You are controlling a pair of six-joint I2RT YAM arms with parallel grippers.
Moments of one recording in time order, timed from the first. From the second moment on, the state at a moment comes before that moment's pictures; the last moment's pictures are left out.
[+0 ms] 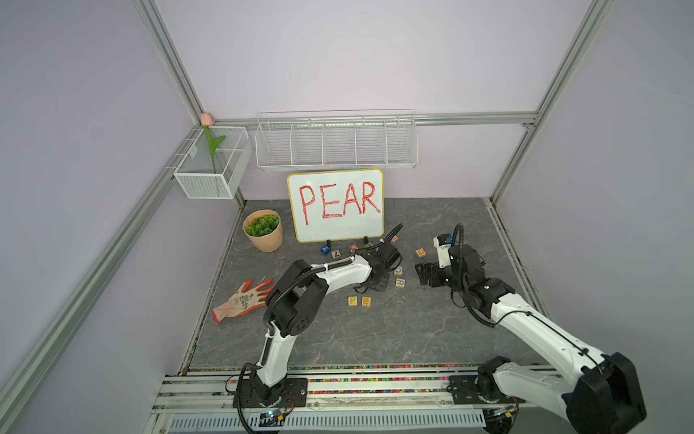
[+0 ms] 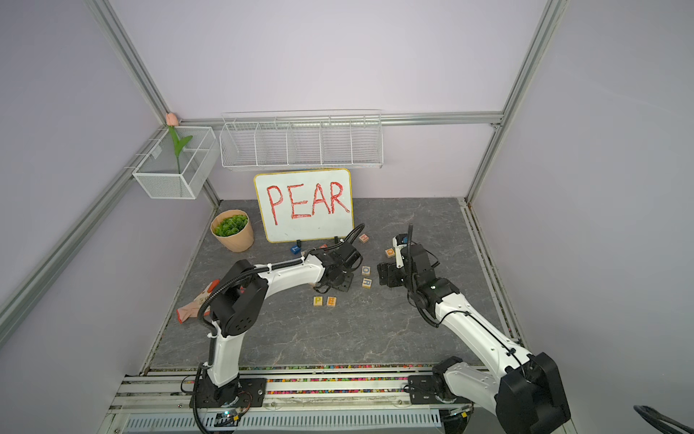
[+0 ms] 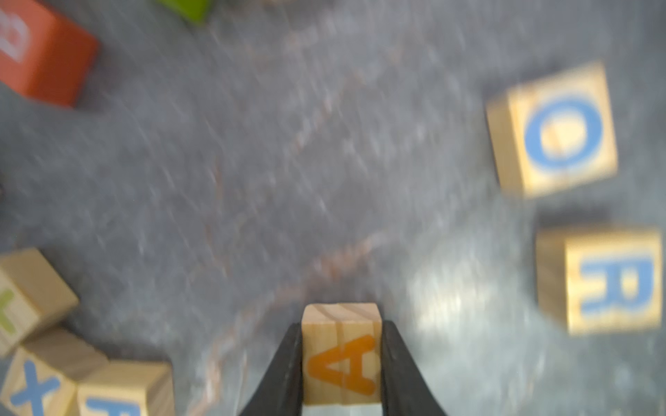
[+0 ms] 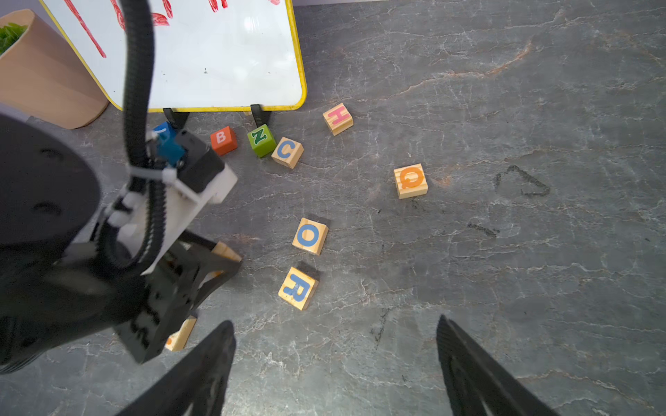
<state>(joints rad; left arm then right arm) -0.89 2.02 1.40 -0.62 -0.16 -0.33 0.45 1.12 0.73 -0.29 0.02 0.27</state>
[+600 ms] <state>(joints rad) -0.99 1.97 1.32 -0.58 -0.08 -0.13 0.45 1.06 0.70 -0.30 0.04 0.29</state>
